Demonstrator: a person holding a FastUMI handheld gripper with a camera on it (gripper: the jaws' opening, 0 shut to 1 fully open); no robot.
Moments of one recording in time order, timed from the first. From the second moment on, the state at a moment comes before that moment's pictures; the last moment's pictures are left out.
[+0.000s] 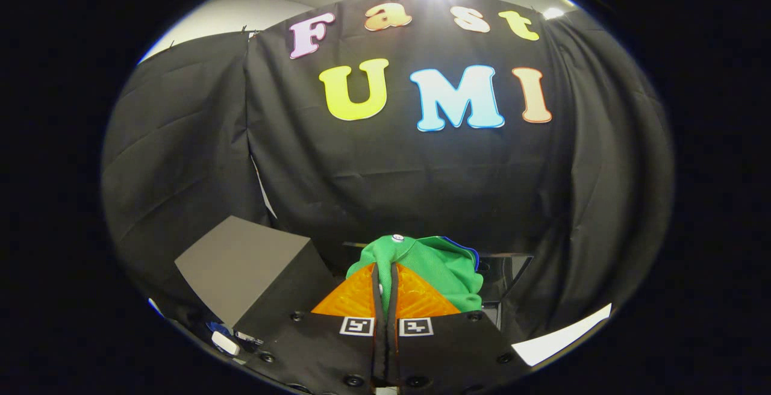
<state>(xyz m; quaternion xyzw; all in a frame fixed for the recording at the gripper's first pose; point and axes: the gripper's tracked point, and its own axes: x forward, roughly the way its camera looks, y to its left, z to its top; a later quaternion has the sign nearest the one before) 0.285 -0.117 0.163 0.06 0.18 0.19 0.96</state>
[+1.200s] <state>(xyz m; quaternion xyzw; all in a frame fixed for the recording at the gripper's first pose) 0.345 -0.095 -0.134 0.10 0.41 0.11 0.90</state>
